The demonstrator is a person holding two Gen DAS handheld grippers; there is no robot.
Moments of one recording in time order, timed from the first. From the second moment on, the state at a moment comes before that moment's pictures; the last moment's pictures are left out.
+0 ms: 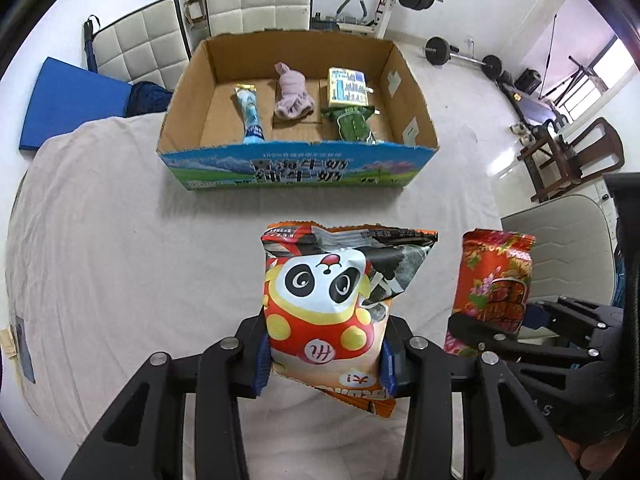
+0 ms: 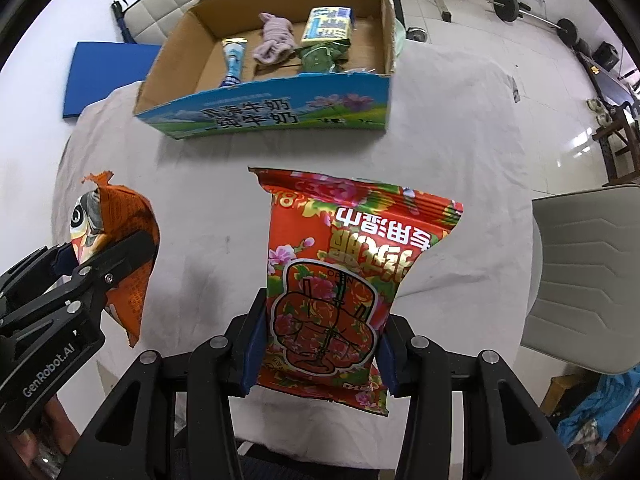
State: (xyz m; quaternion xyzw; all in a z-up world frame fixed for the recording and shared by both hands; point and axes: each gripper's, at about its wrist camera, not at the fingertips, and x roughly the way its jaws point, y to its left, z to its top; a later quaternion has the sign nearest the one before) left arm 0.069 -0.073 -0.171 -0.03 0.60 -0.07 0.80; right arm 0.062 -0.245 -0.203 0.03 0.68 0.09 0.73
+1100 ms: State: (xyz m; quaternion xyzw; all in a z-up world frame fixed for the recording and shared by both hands) left arm 0.276 -0.002 -0.160 -0.03 0.57 -0.02 0.82; right arm 0.262 -0.150 -0.163 0.01 0.63 0.12 0.77
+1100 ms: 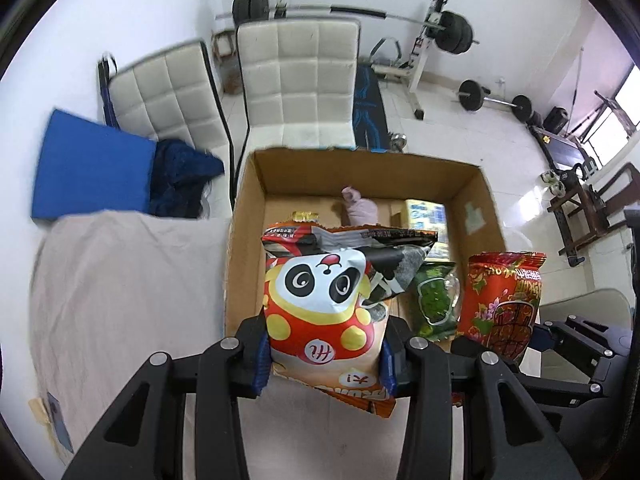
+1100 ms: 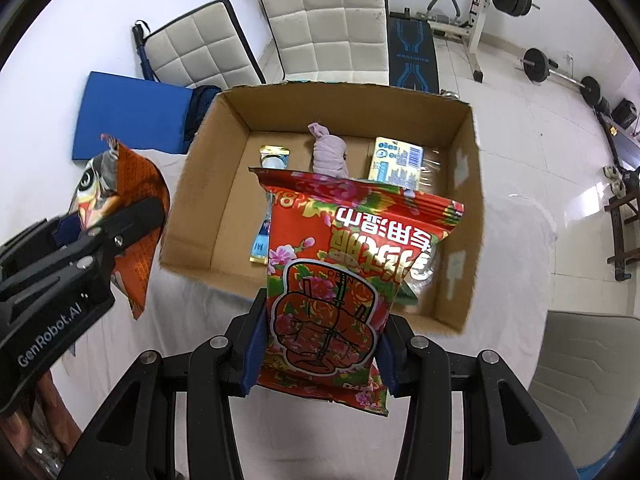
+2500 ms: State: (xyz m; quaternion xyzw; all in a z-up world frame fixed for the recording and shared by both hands) left arm 0.327 0.010 -0.273 -0.08 0.69 0.07 0.72; right arm 0.352 -0.129 -0.306 -0.02 0.71 0.11 0.69
